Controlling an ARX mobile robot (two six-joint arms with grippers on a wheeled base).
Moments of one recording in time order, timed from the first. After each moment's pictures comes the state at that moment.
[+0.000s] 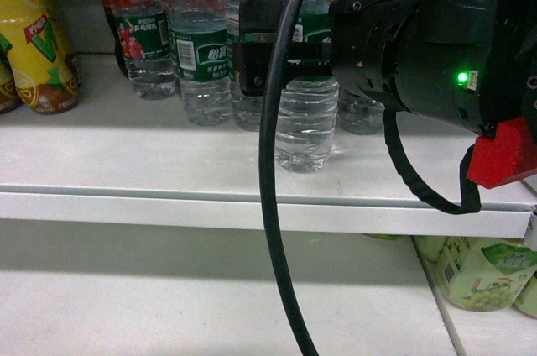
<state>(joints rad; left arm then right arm) 0.00 0.01 0.01 0.00 0.00 0.00 0.49 1.84 0.95 0.71 0.11 0.15</state>
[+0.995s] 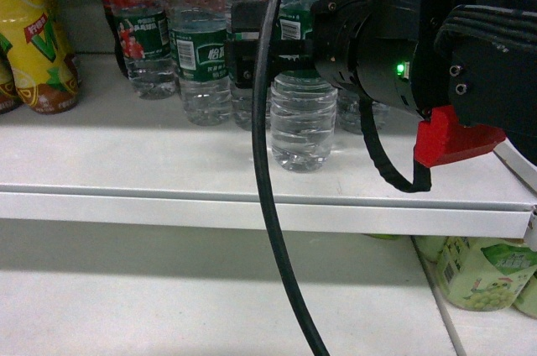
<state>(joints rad) 0.00 0.01 0.01 0.00 0.00 0.00 0.51 1.91 1.04 0.69 0.20 0.13</state>
